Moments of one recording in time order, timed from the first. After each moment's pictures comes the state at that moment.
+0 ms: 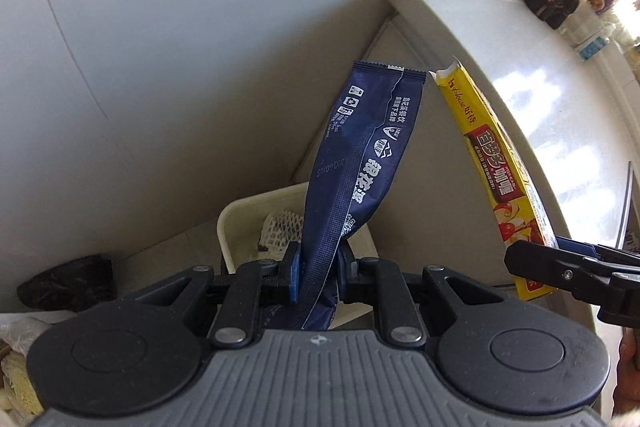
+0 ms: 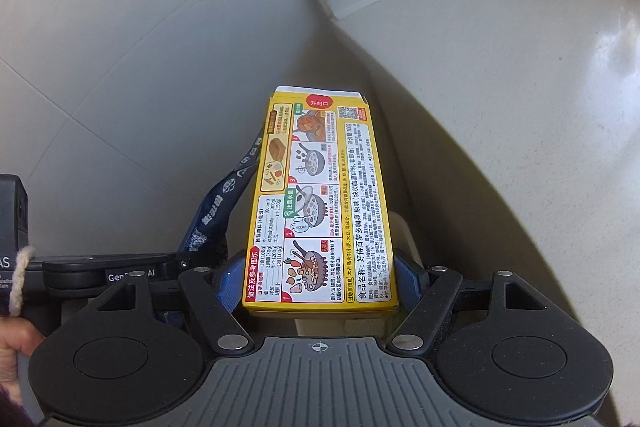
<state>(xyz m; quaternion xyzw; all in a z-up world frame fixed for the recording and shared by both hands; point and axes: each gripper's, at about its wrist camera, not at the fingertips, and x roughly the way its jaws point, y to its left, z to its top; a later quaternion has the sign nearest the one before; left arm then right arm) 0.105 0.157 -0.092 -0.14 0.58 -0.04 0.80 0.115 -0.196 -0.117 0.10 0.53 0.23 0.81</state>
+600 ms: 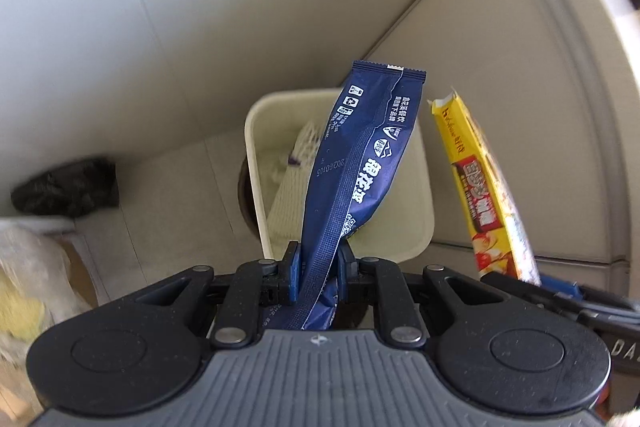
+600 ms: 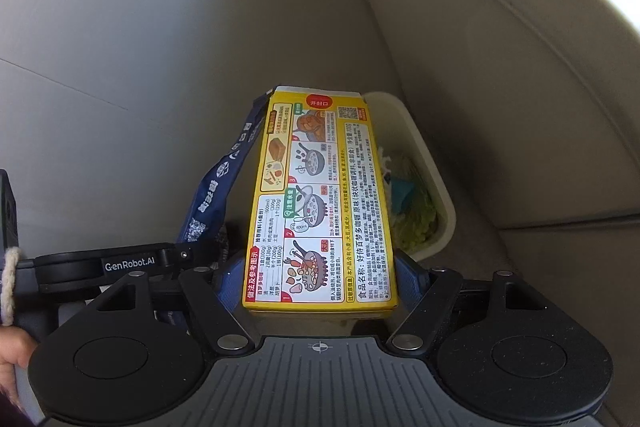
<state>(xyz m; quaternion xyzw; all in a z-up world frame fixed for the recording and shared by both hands) 0.101 0.172 -0.180 -0.19 0.67 0.02 0.72 0.124 -0.165 -0.227 0.12 0.65 0.19 0.73</state>
